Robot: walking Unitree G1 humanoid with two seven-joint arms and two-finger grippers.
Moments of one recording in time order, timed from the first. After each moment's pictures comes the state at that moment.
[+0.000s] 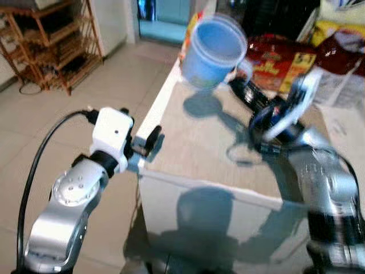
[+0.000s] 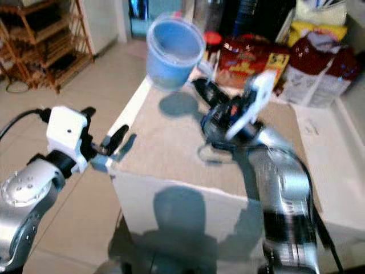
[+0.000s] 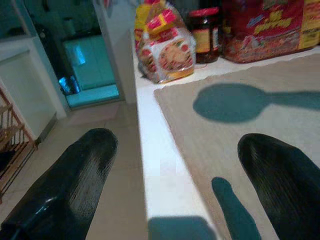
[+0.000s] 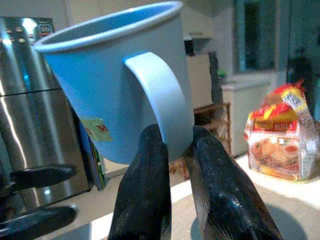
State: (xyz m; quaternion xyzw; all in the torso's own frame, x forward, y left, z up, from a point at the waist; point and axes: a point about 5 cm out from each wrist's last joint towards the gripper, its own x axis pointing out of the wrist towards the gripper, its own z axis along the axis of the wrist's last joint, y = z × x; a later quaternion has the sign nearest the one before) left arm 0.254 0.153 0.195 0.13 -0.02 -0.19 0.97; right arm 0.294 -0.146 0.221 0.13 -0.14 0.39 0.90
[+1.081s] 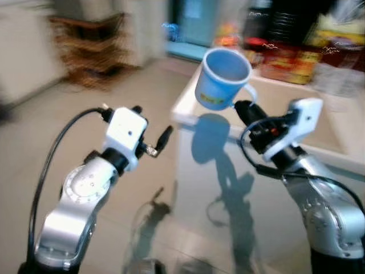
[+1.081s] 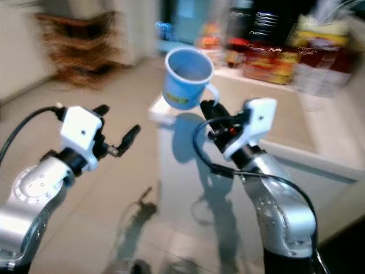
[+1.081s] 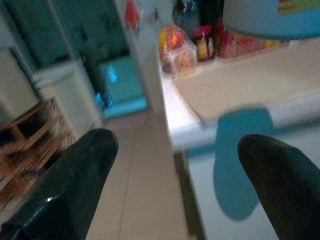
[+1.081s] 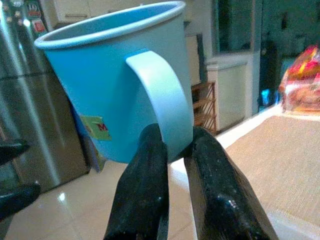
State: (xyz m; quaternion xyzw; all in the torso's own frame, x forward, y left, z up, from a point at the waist) left arm 0.256 0.142 0.188 0.15 -0.03 -0.22 0.96; right arm 0.269 -0.142 0.197 0.12 -0.06 0.24 0.96
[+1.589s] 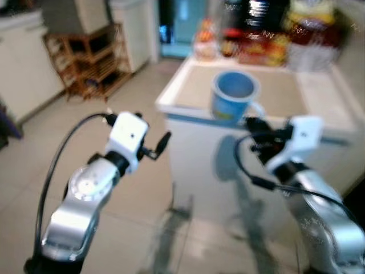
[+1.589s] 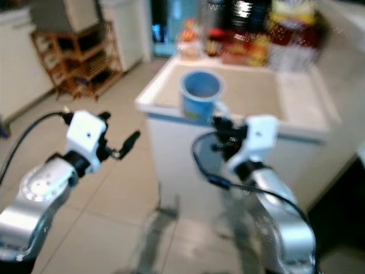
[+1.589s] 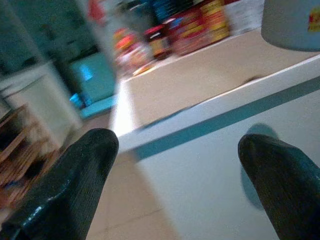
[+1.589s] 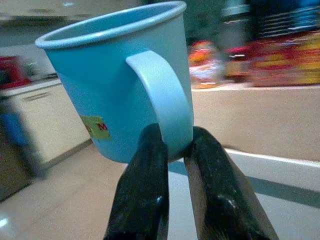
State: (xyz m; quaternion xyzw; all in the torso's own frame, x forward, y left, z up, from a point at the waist) left arm 0.269 0.137 0.179 0.14 -0.01 -0.23 0.96; right arm 0.251 -0.160 0.177 0.07 -0.03 0.13 0.99
